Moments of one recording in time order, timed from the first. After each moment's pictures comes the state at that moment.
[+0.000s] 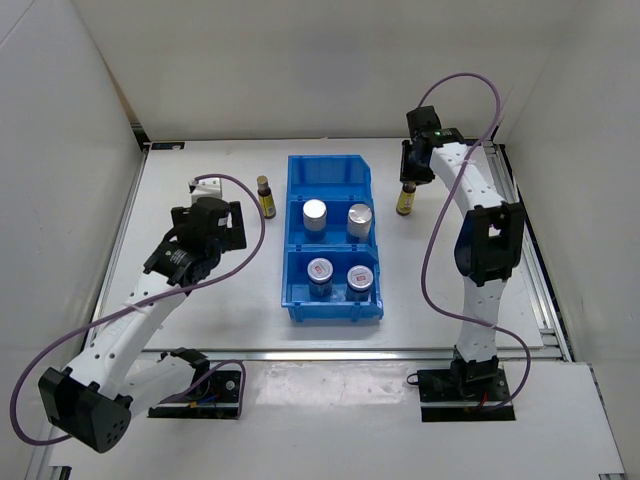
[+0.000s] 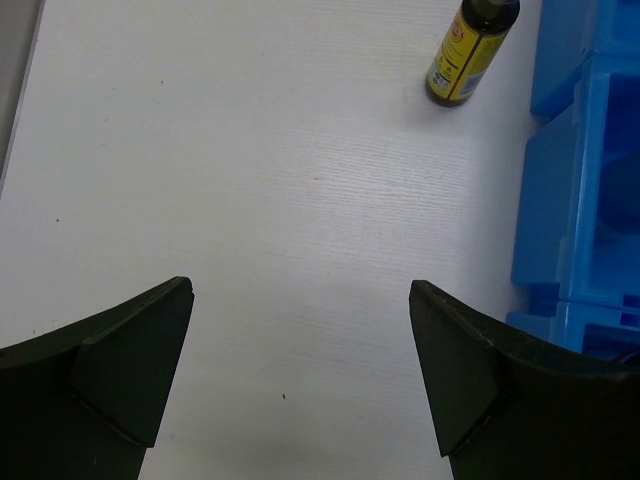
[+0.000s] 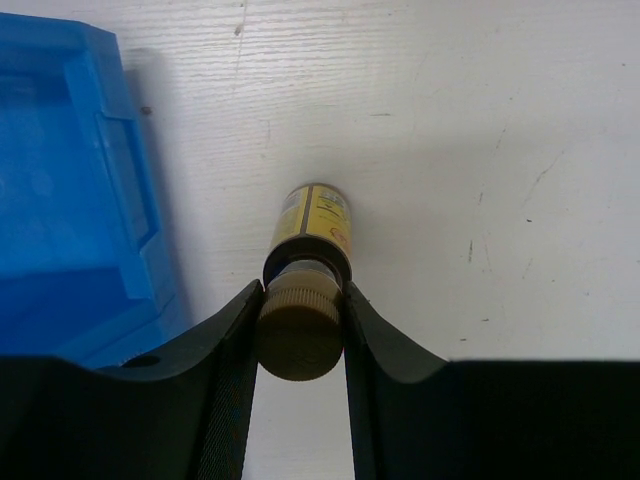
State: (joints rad) left arm -0.45 1.01 0.98 -0.63 -0.53 -0.30; right arm 0.24 2.10 1.97 -0.88 0.14 0.24
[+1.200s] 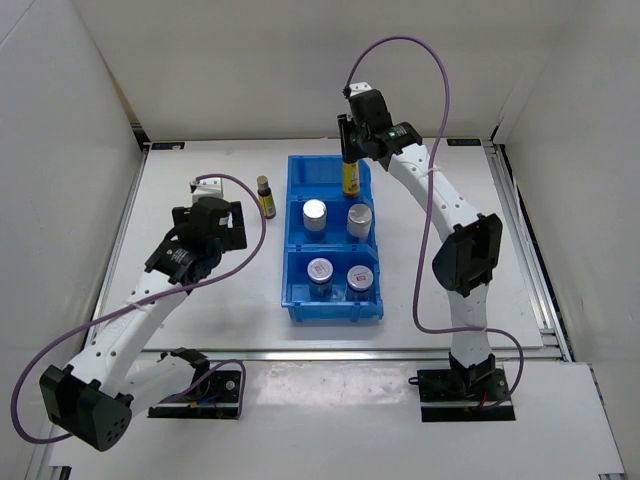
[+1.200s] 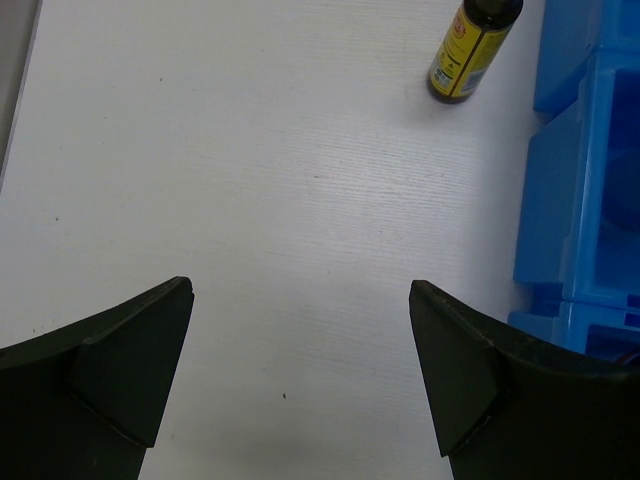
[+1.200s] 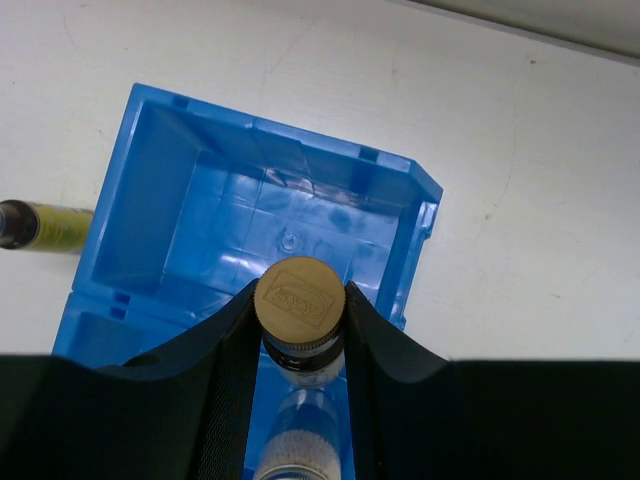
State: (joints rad) left arm -0.45 1.02 0.98 -0.63 -0.53 -0.30; right arm 0.54 2.09 2.18 -0.74 0.14 0.15
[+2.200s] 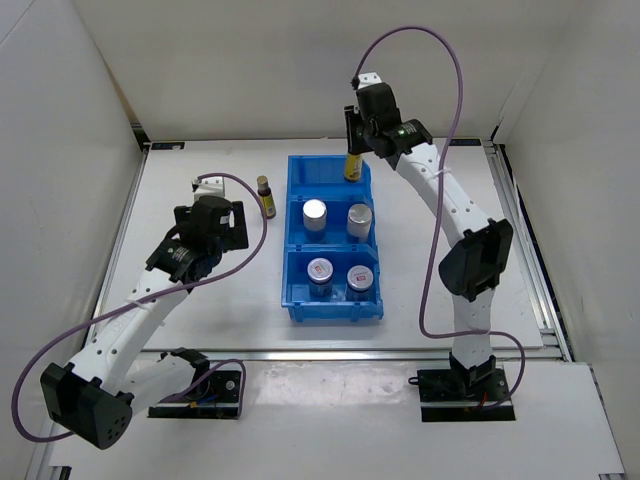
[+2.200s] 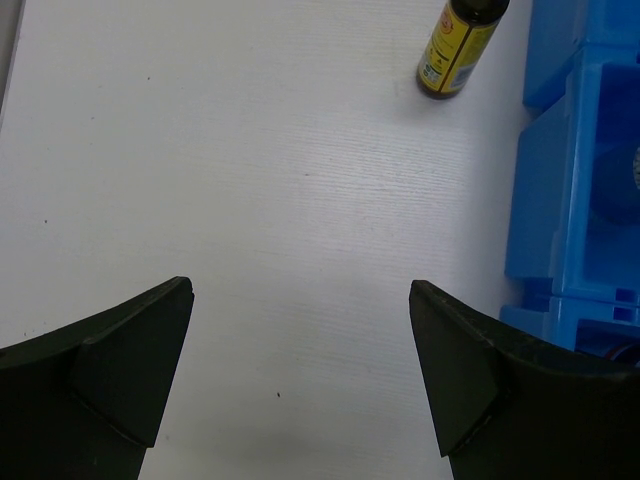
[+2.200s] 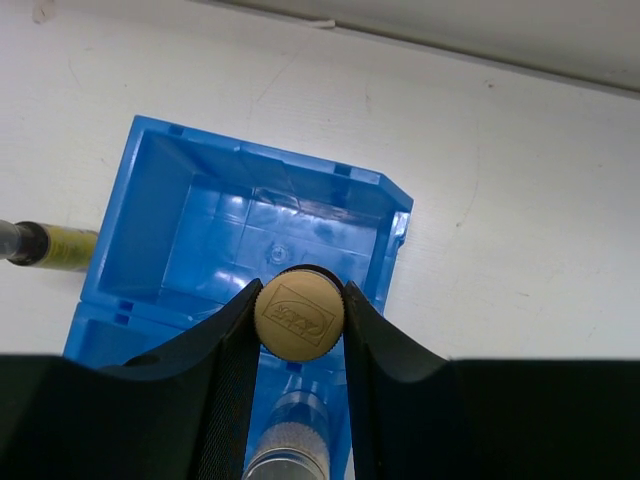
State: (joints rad) left arm -0.45 1.04 0.99 -0.63 -0.51 -0.30; right arm 0.53 2.04 2.18 -0.71 0.18 0.15
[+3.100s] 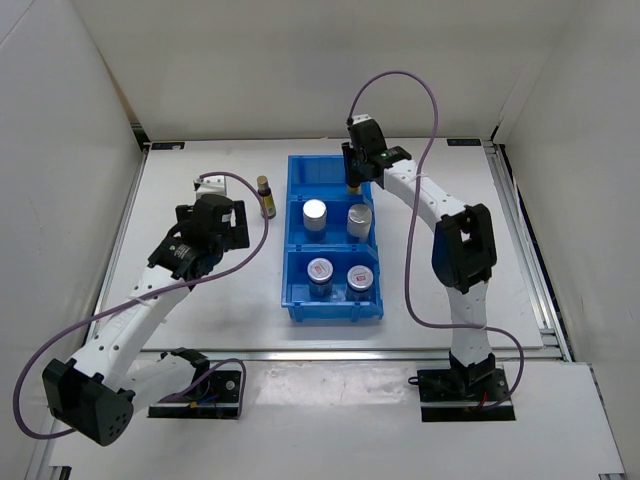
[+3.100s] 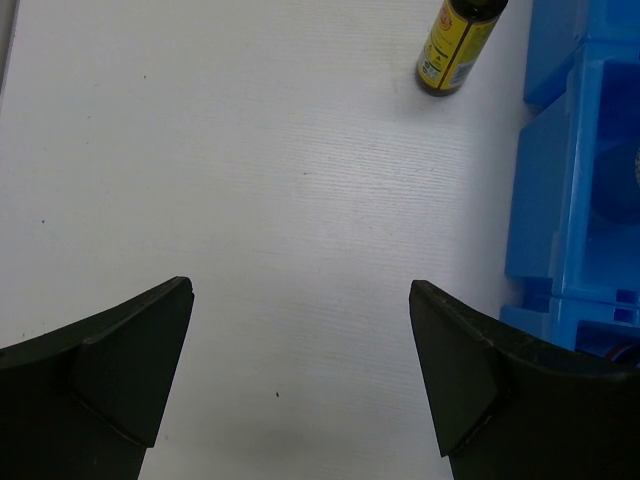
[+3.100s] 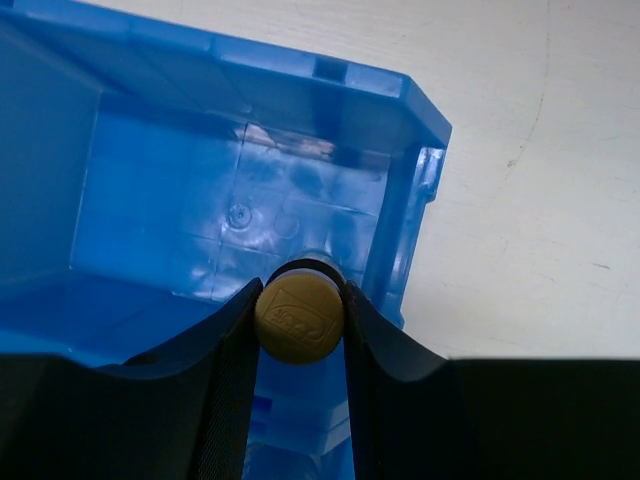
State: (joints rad) left arm -0.45 1.05 1.00 -0.63 -0.51 -0.30; right arm 0.50 2.12 1.90 -0.52 0.16 0.17
